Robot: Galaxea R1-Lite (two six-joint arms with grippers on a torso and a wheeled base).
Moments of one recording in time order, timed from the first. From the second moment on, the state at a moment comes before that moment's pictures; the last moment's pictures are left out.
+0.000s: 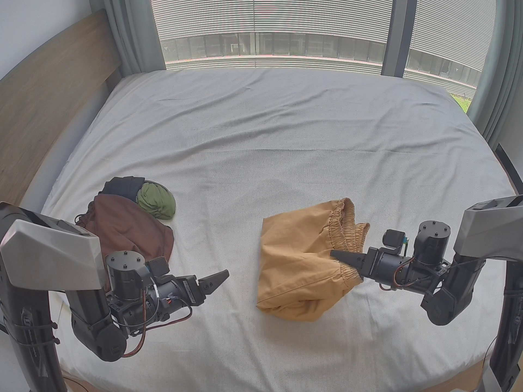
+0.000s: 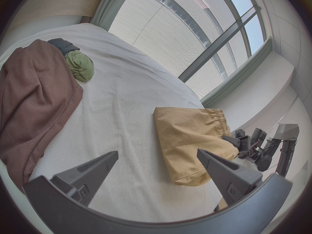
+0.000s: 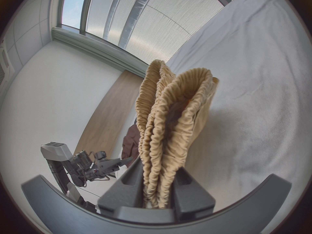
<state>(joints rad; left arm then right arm) -0.39 2.23 -0.33 -1.55 -0.21 -0.53 0.32 2.25 -0.50 -1.54 0.57 0.69</state>
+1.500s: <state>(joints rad) -0.38 2.23 -0.30 -1.55 -0.21 -0.53 0.35 2.30 -1.25 -1.15 0.57 0.76</state>
